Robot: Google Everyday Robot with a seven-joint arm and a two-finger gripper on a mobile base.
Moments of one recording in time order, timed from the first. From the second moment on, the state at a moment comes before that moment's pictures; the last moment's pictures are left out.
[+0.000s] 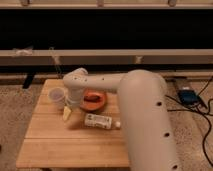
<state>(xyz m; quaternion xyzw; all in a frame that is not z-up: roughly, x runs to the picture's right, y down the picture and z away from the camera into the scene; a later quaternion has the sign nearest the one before) -0.187 0.151 0.837 -0.43 0.05 0.34 0.84</state>
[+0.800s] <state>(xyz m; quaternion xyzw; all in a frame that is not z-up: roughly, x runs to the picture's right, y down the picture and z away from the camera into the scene) -0.110 0.050 0.832 -0.27 0.05 0.34 0.90</state>
